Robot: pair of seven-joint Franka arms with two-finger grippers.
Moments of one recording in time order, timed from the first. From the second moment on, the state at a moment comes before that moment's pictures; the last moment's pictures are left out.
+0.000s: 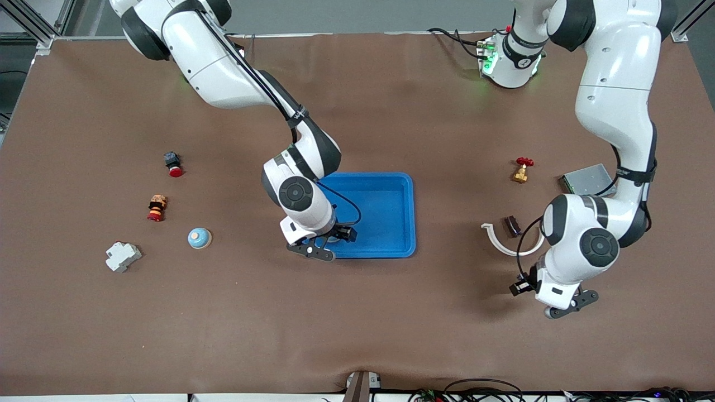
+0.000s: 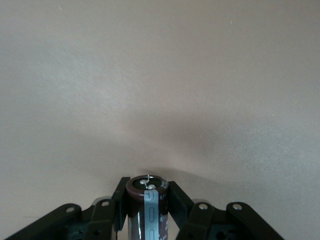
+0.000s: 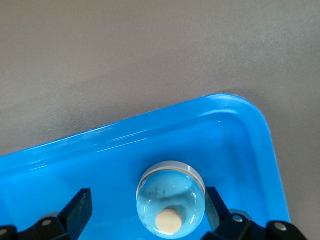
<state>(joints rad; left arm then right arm) -0.11 0.83 -0.02 -1.42 0.06 2.34 -0.53 0.56 0.86 0.08 -1.36 0.04 2.28 0.86</state>
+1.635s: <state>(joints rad) -0.10 0.87 -0.02 -1.43 0.06 2.35 -0.55 0.61 0.89 0.07 -1.37 -0.02 2.28 0.94</state>
